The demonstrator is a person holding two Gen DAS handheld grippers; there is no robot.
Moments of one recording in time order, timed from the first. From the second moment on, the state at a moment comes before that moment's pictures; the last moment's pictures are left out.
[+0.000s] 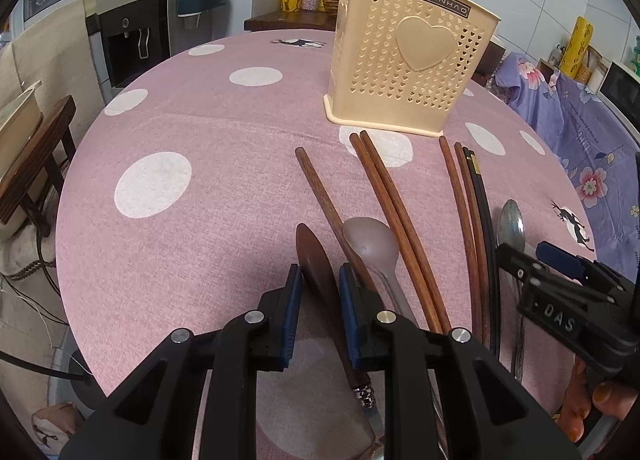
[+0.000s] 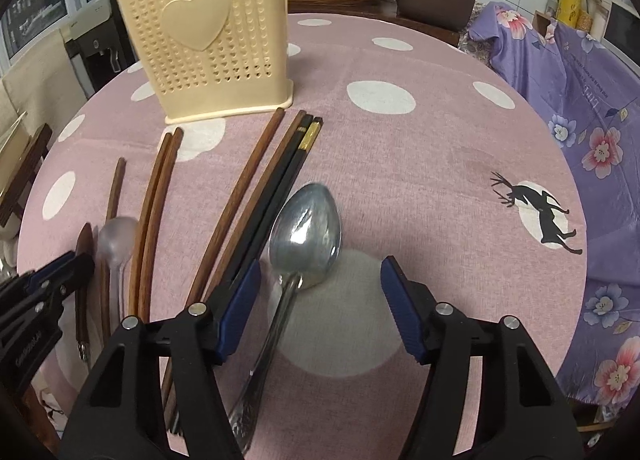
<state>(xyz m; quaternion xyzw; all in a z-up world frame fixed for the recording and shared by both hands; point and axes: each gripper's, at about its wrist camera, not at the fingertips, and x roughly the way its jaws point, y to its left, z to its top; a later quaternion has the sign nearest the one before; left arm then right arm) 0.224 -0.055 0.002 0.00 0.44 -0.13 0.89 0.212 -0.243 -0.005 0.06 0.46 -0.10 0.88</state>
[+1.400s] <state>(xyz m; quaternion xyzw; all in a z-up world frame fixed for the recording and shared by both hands) 0.227 -0.042 0.076 -0.03 0.34 -0.13 0.93 0.207 -0.253 0.058 0.08 0.37 -0.03 0.92</state>
